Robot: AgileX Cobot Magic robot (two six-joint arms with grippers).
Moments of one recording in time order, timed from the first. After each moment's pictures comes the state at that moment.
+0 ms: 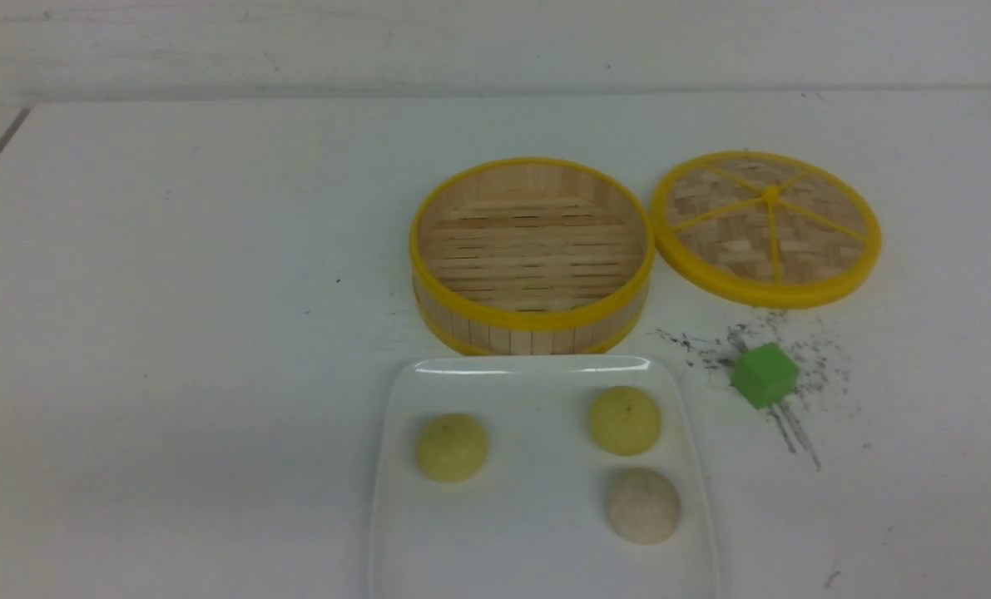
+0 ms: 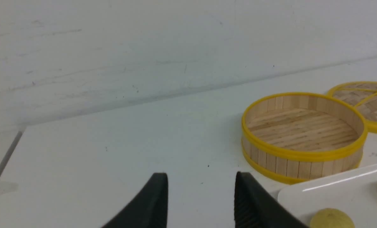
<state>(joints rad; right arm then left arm) 0.39 -0.02 -0.37 0.06 0.61 -0.27 -0.47 0.17 -0.43 0.49 0.44 -0.33</state>
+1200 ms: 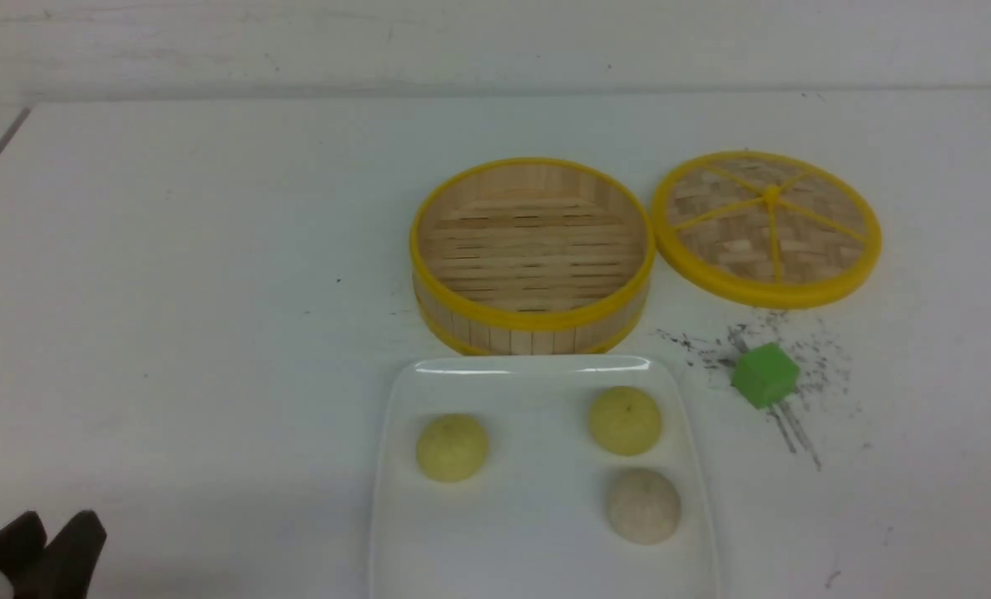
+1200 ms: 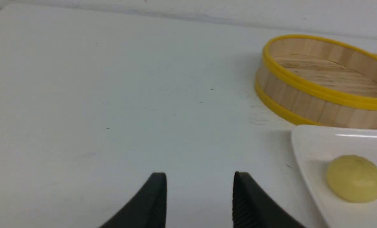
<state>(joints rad) 0.39 -0.02 -0.37 0.06 0.61 -0.27 -0.18 0.21 0.03 0.55 0.03 -0.67</state>
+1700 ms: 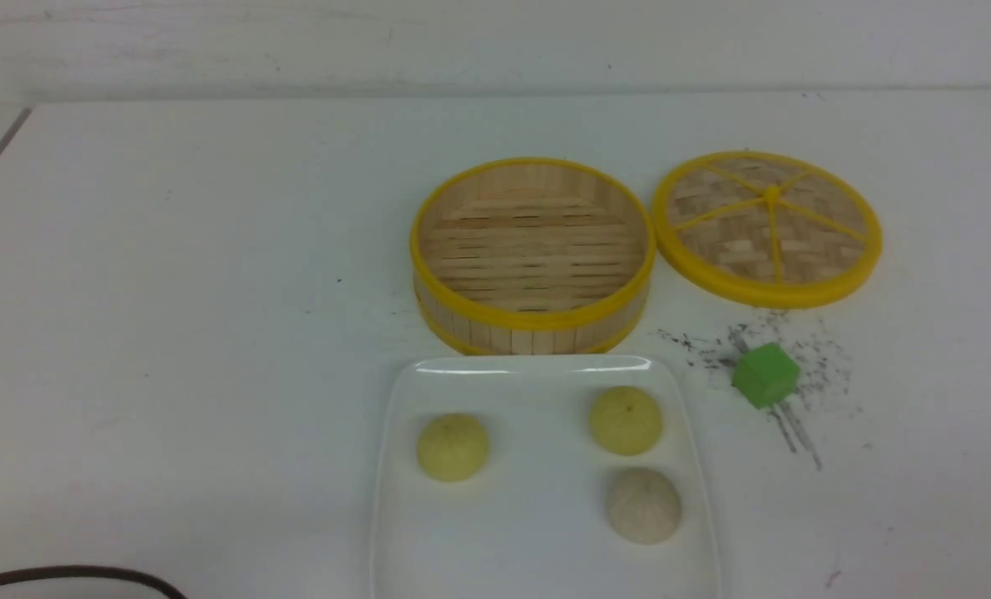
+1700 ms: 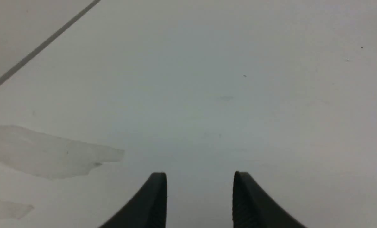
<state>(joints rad) 0.39 -0.02 -0.37 0.06 0.61 -0.27 0.00 0.15 0.03 0.58 0.30 -0.67</state>
